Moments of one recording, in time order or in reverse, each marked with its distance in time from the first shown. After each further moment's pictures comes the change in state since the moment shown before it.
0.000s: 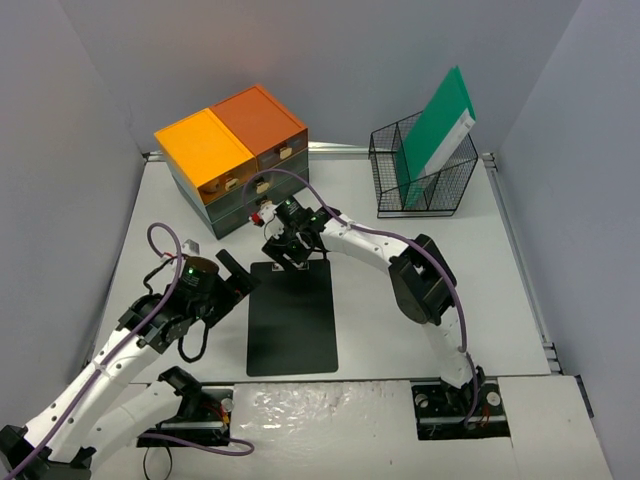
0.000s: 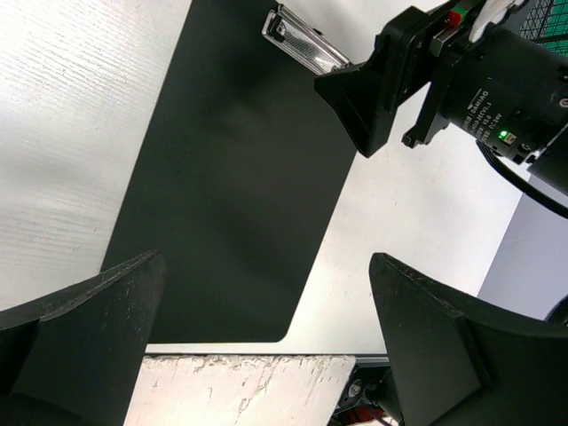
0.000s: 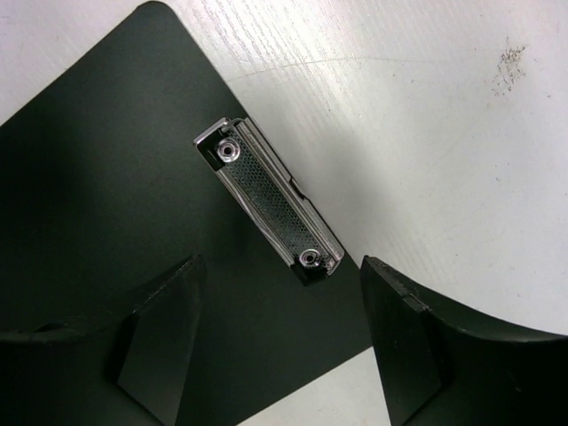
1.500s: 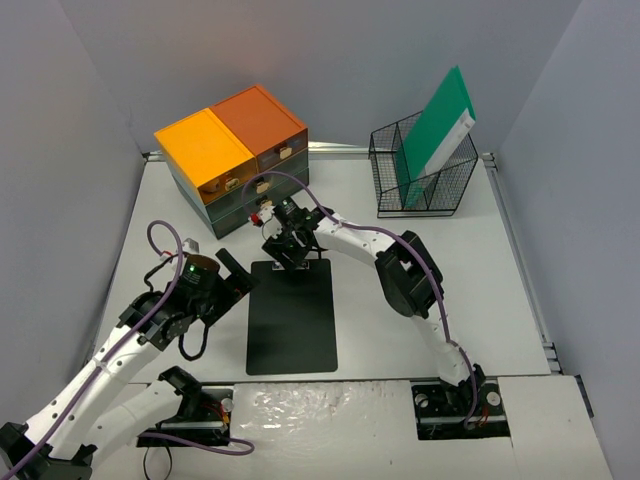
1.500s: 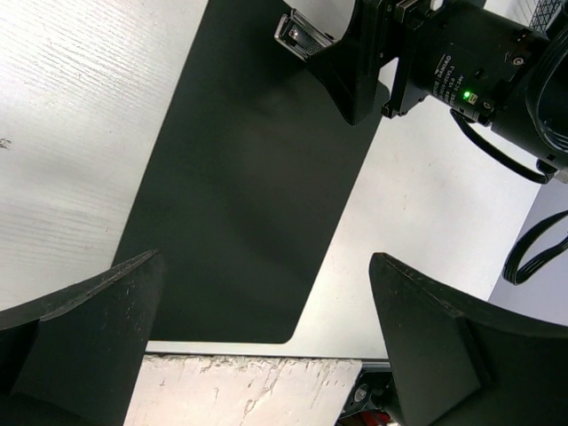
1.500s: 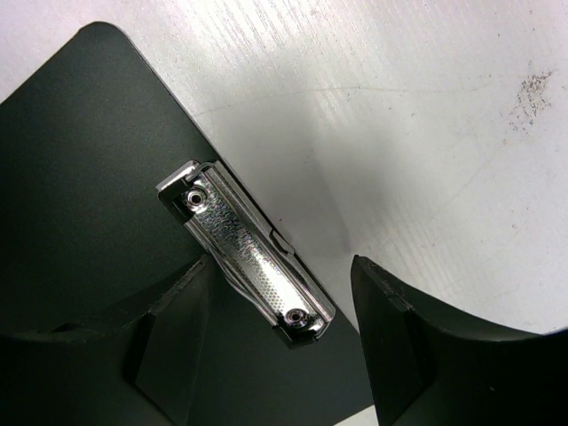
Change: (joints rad) left arm 0.000 0.018 0.022 -0.026 -0.017 0.008; right arm -0.026 0.123 0.087 0.010 -0.011 -0.008
